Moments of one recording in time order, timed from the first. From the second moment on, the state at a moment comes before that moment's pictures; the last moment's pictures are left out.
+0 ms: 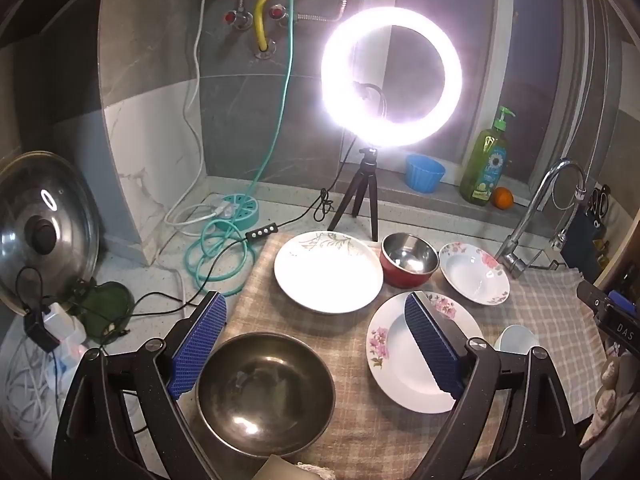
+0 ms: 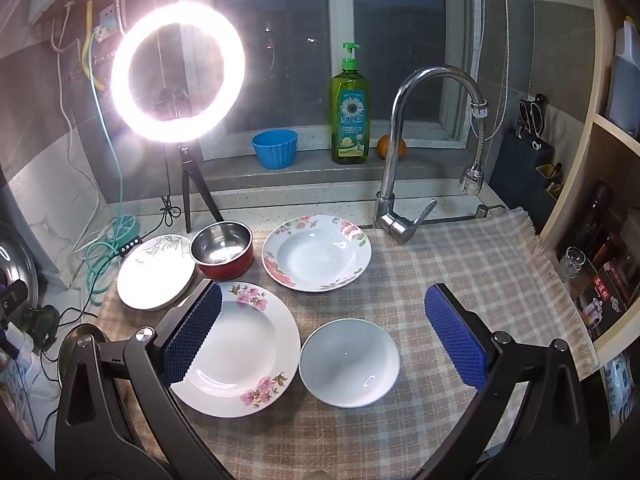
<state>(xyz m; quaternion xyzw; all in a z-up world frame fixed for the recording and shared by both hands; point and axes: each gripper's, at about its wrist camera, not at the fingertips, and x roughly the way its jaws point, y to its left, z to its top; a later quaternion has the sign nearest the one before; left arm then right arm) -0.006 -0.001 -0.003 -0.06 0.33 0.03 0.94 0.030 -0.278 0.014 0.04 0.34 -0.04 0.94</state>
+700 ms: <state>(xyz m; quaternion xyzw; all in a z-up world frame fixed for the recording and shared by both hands) -0.009 -0.001 -0.001 -0.06 0.33 0.02 0.94 0.028 -0.276 0.011 0.05 0.35 -0.04 0.94</state>
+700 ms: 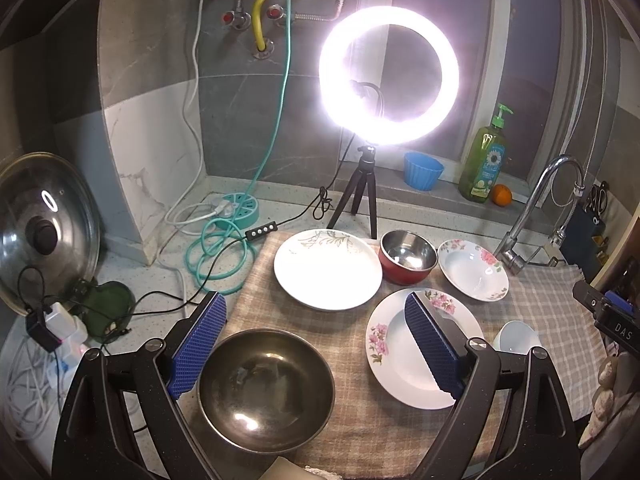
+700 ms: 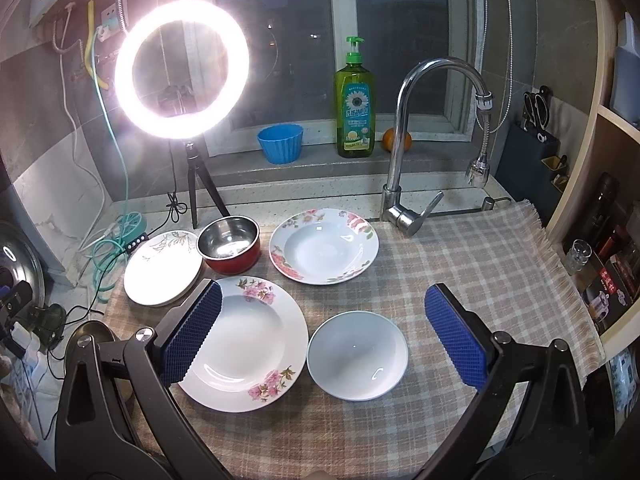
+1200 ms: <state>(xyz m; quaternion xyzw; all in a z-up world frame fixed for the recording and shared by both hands) -0.006 -0.006 0.000 -0.06 0.33 0.02 0.94 0.030 -0.277 0.007 0.05 0.35 -0.03 0.93</state>
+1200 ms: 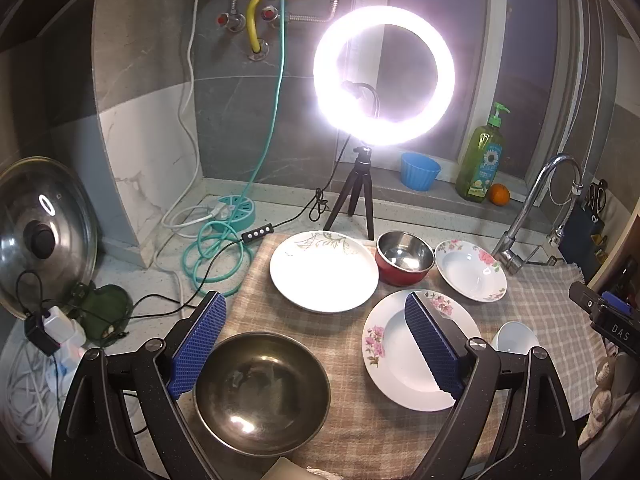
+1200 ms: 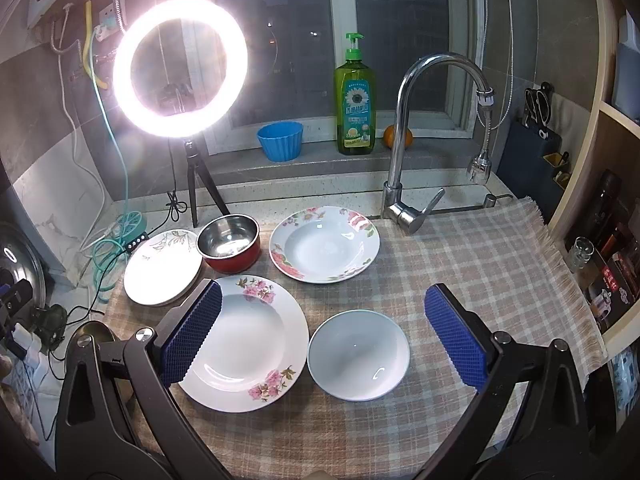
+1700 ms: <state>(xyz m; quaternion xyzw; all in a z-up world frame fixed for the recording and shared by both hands) -0.003 -0.009 0.000 -0.06 0.33 0.02 0.94 0.033 -0.277 0.003 0.05 0.36 -0.03 0.93</state>
